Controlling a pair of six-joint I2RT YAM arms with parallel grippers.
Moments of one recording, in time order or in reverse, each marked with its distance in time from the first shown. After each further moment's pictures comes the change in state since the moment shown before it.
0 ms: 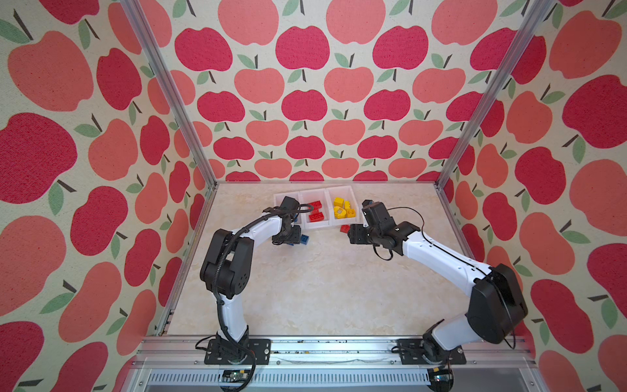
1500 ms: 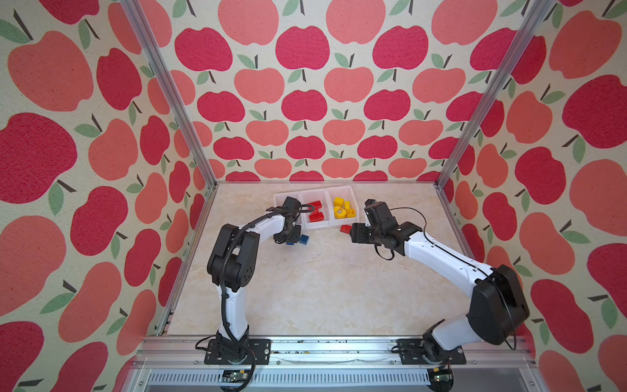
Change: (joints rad) left arm 0.005 0.083 0.039 0.037 -0.021 0.017; right arm -0.017 -0.009 -0.013 0.018 0.000 0.014
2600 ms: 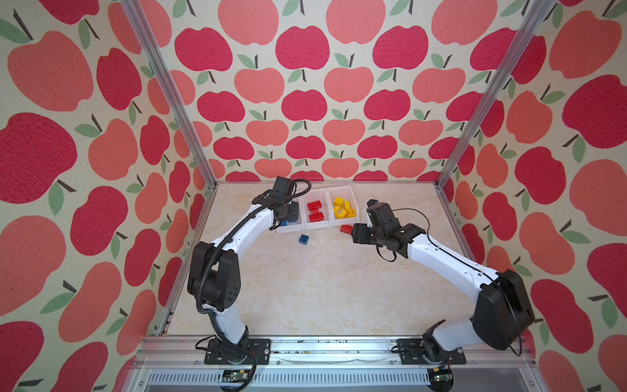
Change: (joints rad) left arm 0.025 -0.194 0.153 -0.008 -0.041 0.013; right arm 0.000 -0.038 -0.025 0.003 0.000 0.012
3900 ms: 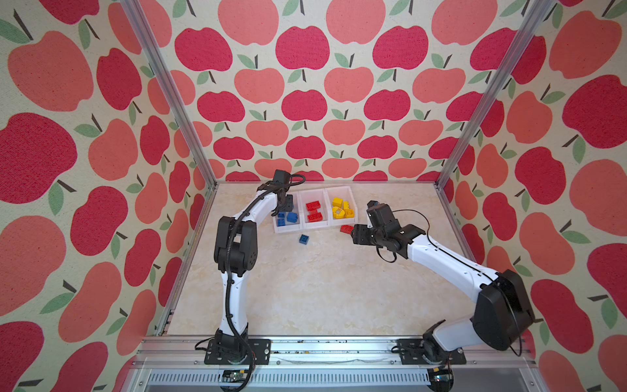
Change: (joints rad) left arm 0.098 0.383 0.301 -0.022 -0.048 0.073; right arm 0.000 -0.001 -0.010 0.003 -0.003 0.007
